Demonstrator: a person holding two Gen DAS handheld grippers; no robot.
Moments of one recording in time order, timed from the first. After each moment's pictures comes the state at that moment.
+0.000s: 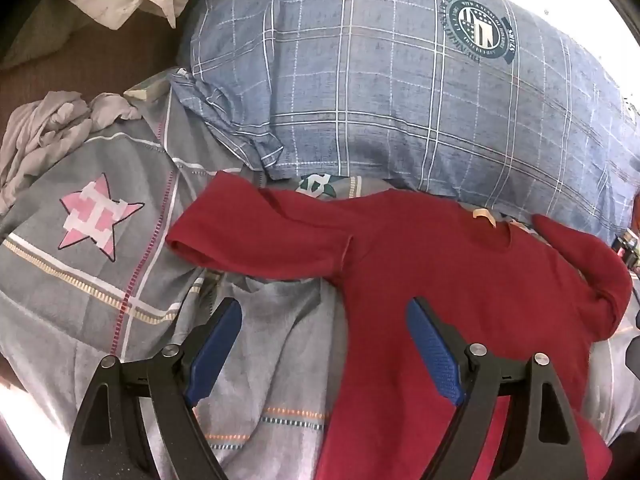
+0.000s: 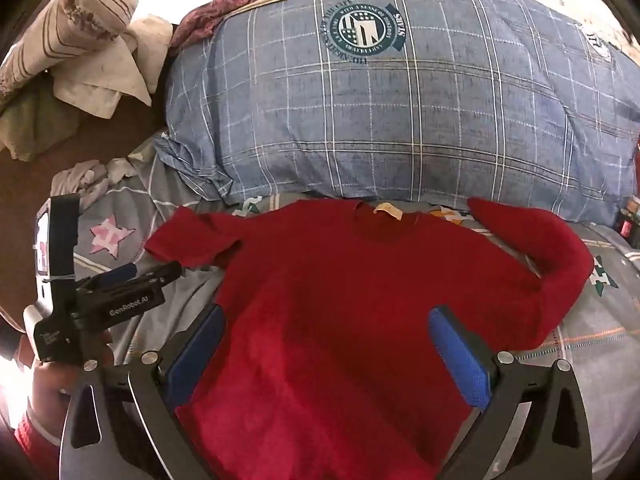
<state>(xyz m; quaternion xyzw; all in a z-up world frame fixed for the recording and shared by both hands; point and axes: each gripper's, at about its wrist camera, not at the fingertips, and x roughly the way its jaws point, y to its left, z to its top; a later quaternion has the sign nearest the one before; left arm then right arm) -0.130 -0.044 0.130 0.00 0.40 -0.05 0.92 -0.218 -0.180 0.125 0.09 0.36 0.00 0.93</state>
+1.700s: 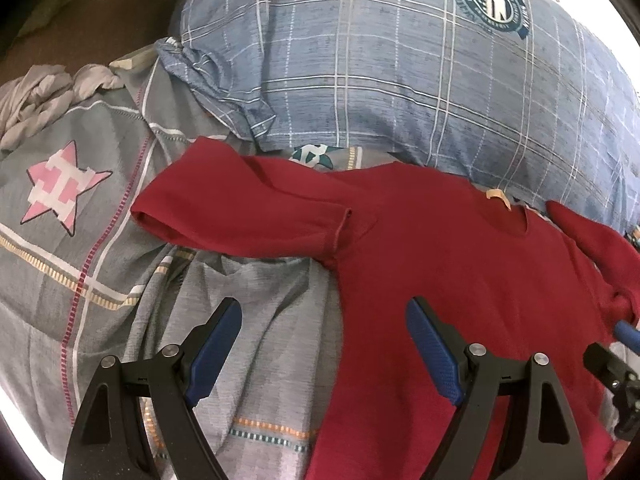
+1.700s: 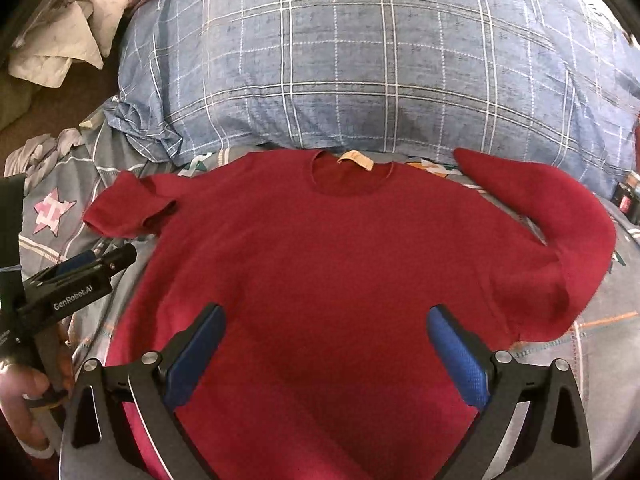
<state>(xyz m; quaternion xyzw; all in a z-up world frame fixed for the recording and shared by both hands) -0.105 -0.051 0.078 -0.01 0.41 -0.05 0.91 -0.181 -0.196 0.050 0.09 0.42 -0.03 0.90</state>
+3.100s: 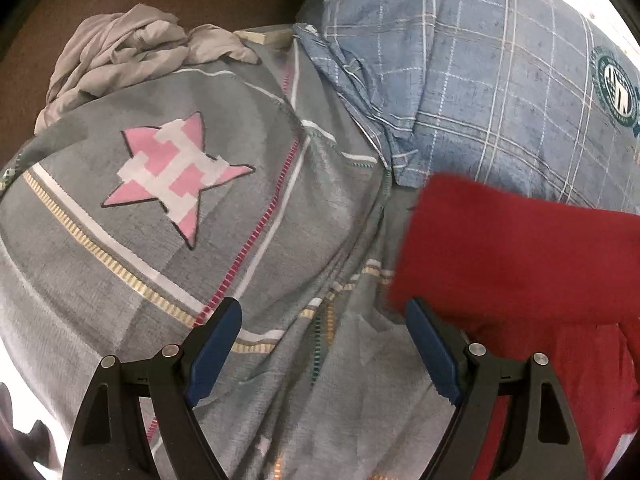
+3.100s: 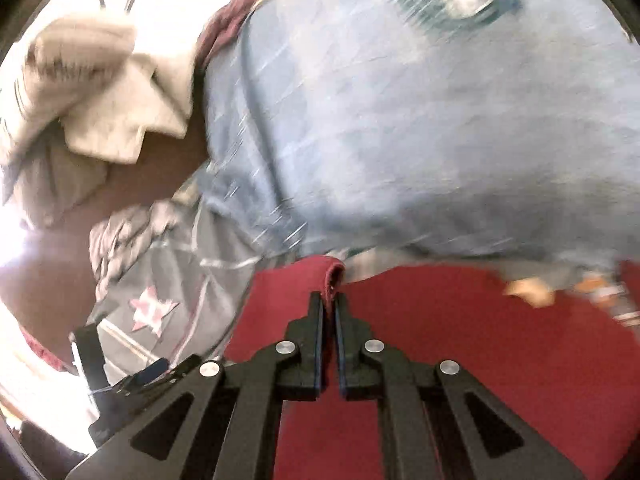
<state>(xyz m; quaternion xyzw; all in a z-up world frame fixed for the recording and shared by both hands) -0.070 0.035 0.076 -0.09 0.40 0.10 0.91 -0.051 -0.164 0.124 0.17 0.34 0.16 0.91</state>
